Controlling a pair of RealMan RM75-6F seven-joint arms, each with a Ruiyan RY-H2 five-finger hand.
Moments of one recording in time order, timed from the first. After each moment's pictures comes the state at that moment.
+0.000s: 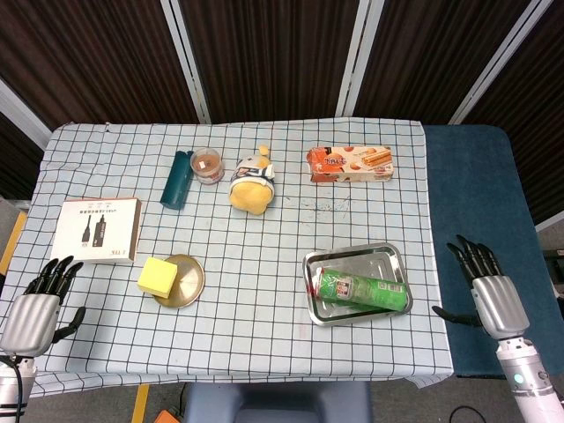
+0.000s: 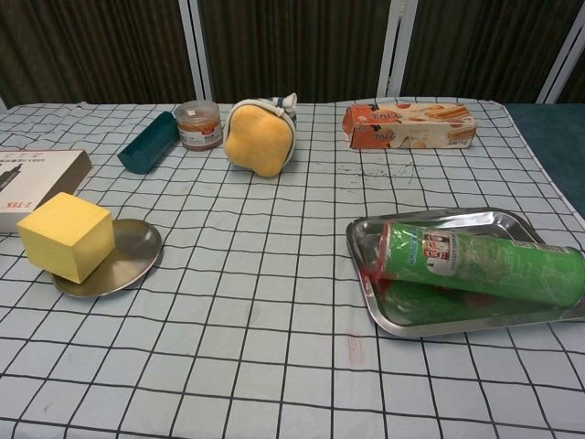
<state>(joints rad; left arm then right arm) -0.13 -1.16 -0.04 -1.63 1.52 1.47 0.17 0.16 -1.15 0.04 -1.60 -1.56 1.44 0.12</state>
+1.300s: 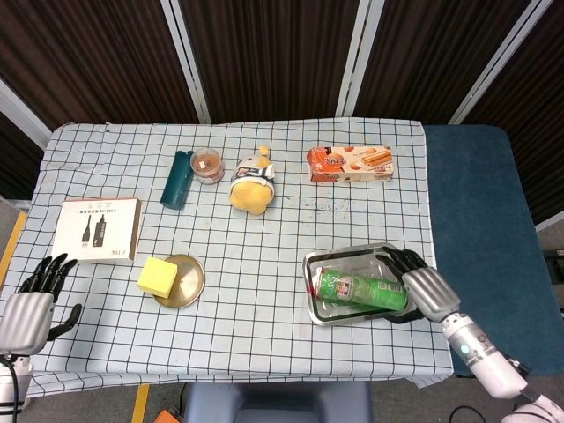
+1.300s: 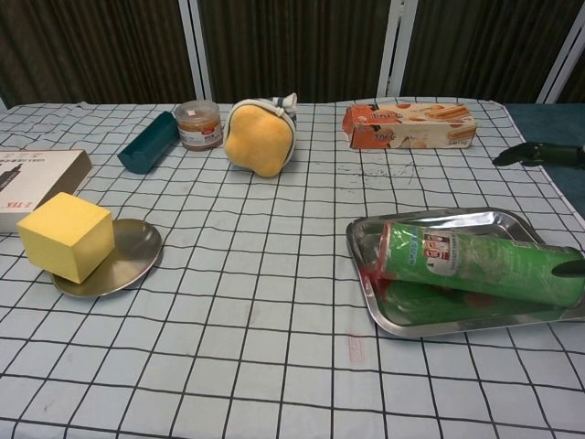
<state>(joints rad) -0.13 -1.15 -0.05 -1.63 1.50 1.47 0.14 0.42 -1.14 0.06 -1.71 -1.46 0.99 0.02</state>
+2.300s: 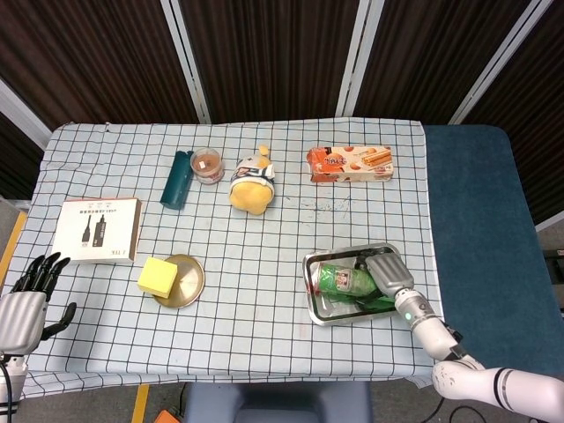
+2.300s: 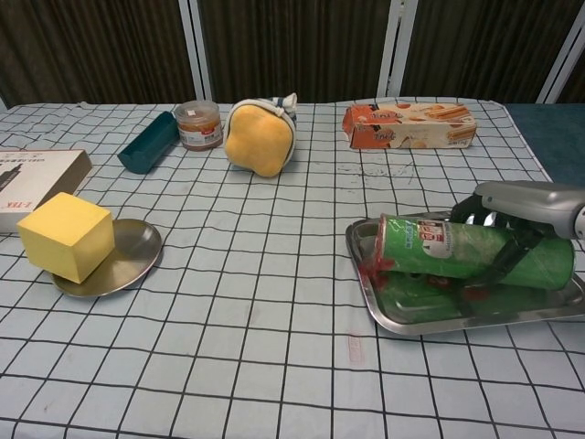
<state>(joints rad) -0.12 -1.14 -0.05 -1.63 1.49 1.48 0.10 0.63 -1.43 0.10 -1.52 -0.98 0.87 -0.36</state>
